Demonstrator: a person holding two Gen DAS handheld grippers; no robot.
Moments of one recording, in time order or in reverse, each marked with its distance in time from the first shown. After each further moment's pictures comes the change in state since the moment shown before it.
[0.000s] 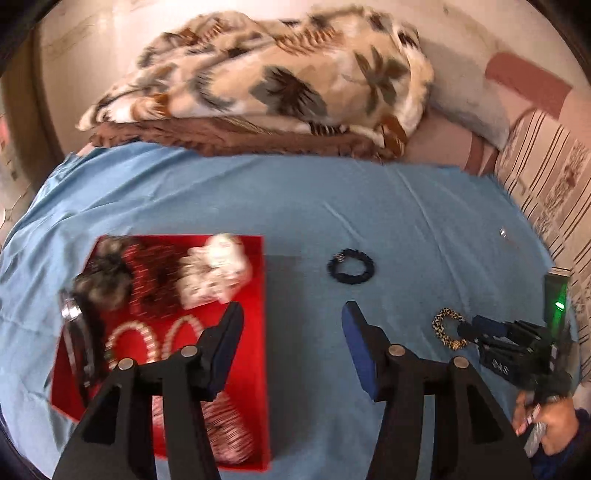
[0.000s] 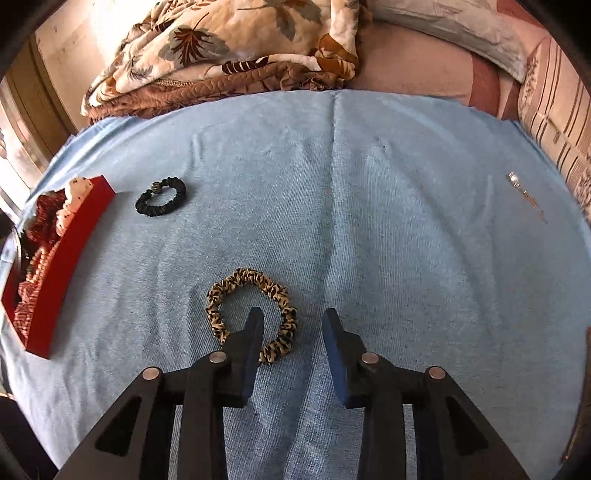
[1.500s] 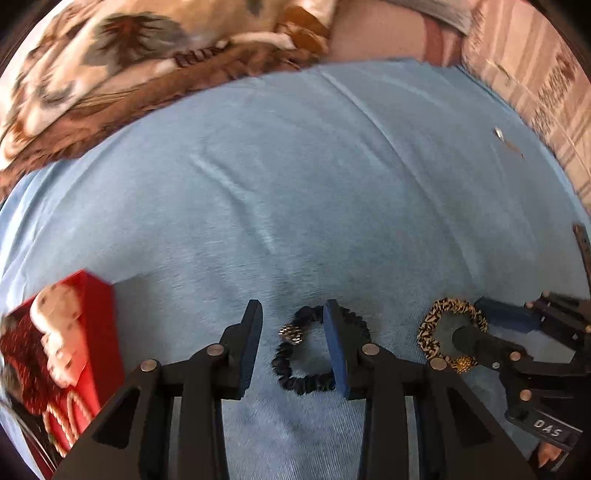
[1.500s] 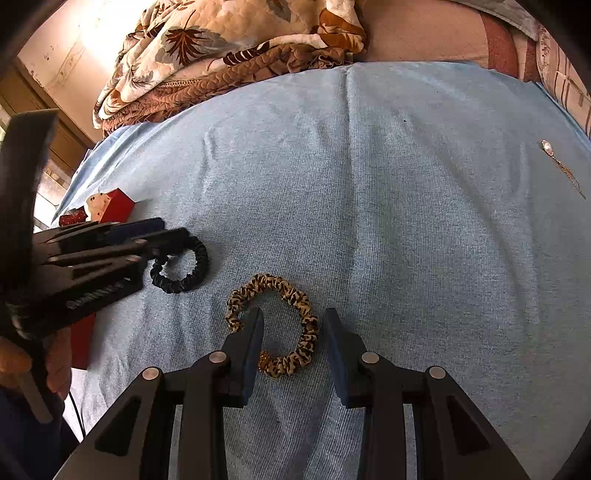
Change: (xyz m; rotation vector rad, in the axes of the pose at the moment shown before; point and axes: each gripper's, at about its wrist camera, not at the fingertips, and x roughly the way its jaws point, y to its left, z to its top) left arm 0.134 -0.103 0.016 0.313 0.266 -0.077; right arm 0.013 -0.010 0.011 0.076 0.080 0.165
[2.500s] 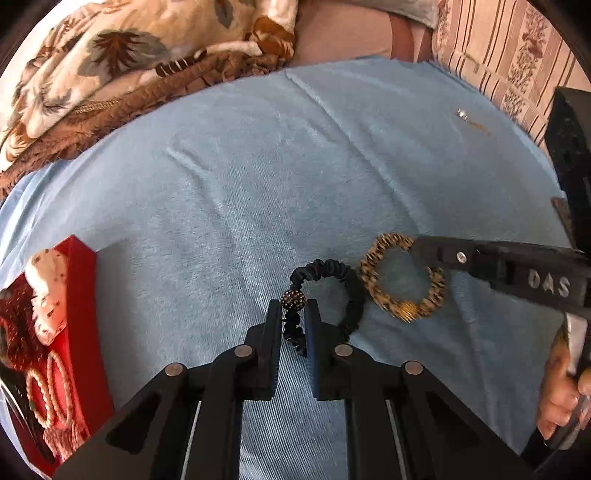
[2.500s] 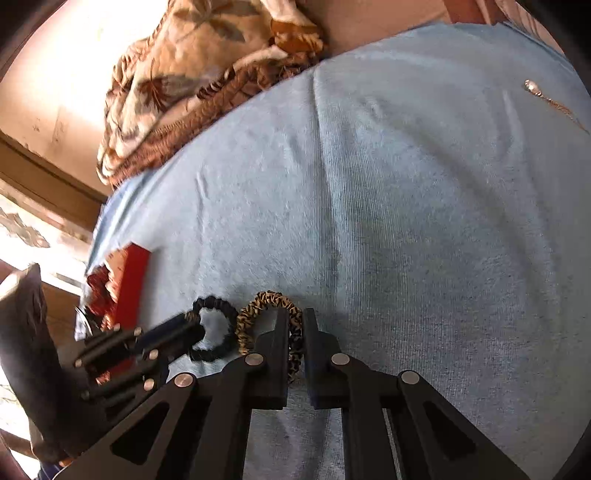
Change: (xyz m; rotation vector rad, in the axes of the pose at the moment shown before) left arm -0.029 -0.042 -0.047 -0.002 -0.076 -0.015; right arm -0.005 -0.034 0.006 0.222 -0.055 0.174
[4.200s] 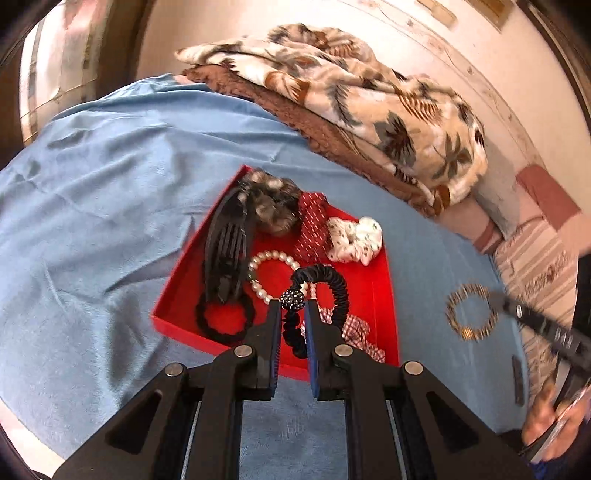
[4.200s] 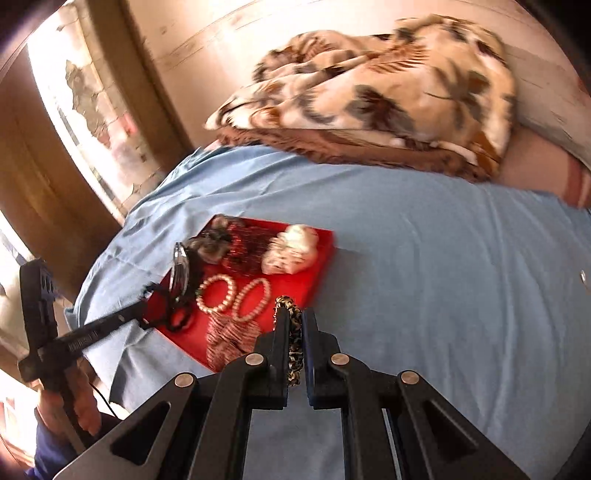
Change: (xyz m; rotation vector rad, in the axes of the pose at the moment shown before) left arm -0.172 0.262 -0.191 -0.656 -0.326 -0.033; right arm -0.025 0.270 -0.074 -0.517 -0.085 -0.028
